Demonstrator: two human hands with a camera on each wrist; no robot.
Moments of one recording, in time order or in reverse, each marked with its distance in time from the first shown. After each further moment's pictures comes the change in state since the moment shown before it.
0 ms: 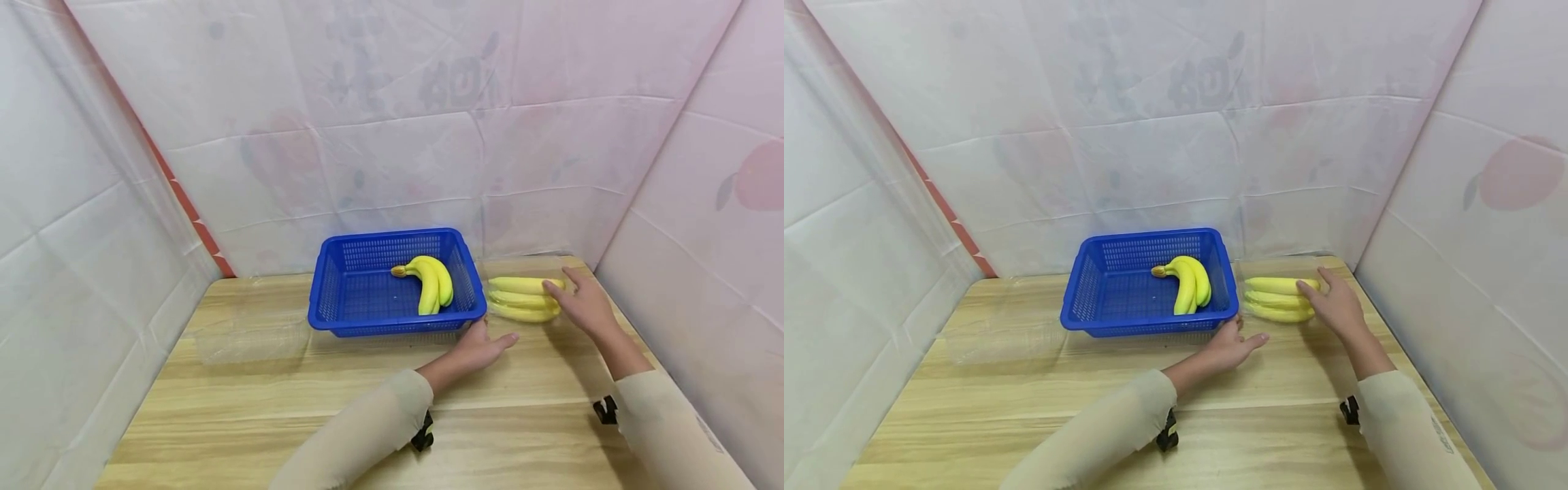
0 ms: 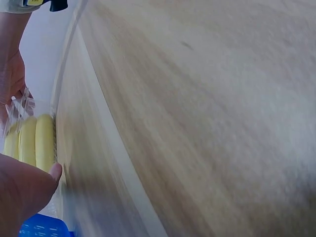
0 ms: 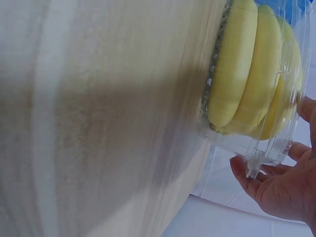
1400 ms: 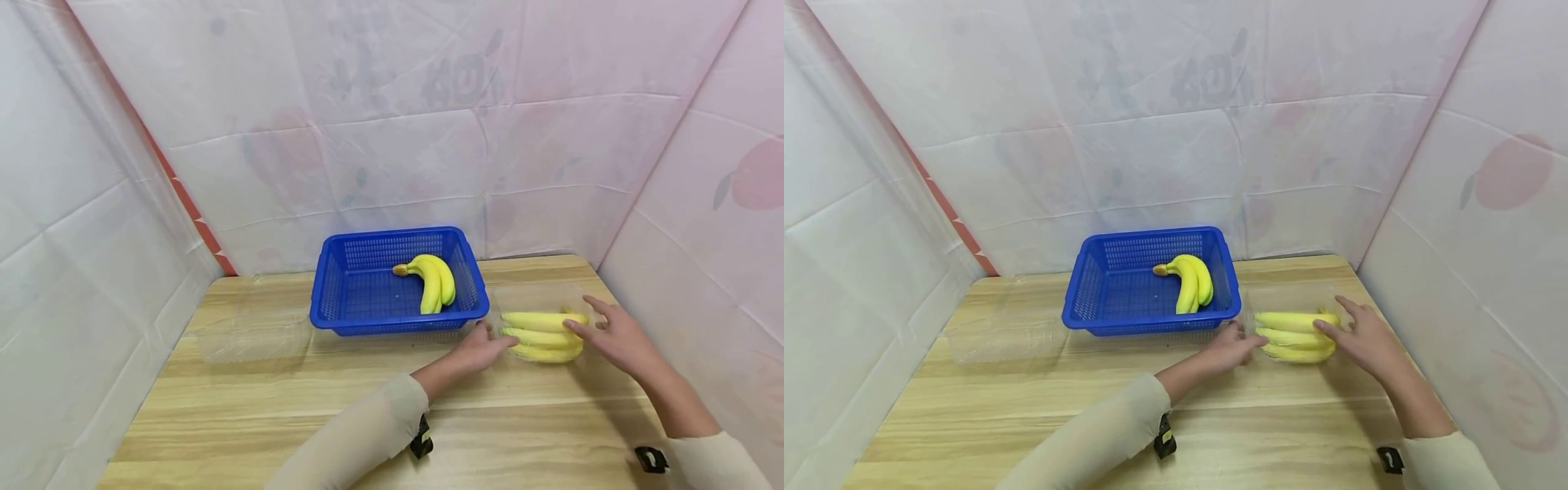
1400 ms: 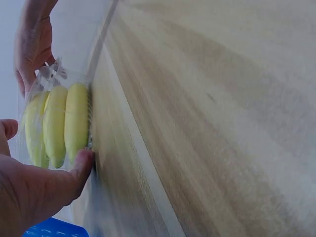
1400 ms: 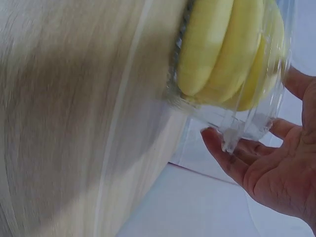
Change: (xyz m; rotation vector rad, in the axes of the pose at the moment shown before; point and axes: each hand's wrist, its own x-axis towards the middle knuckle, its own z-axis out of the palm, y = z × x) left_hand -0.019 0.009 -0.009 -0.004 -0.055 -0.123; right_hand -0.070 0.003 -0.026 -0.069 -0.129 -0.069
